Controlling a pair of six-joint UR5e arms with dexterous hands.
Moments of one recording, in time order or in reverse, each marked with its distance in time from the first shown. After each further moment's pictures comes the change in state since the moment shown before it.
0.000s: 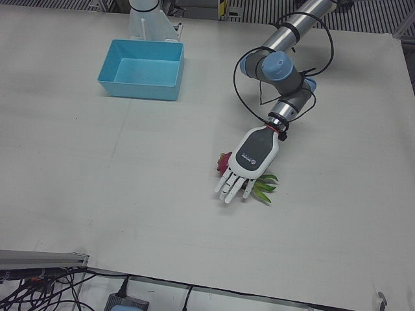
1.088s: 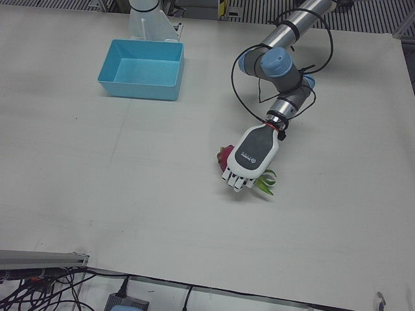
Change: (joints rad) left arm -0.008 0.001 -0.043 0.001 -0.044 -0.006; right arm 0.000 0.000 0.001 0.000 -0.001 0.000
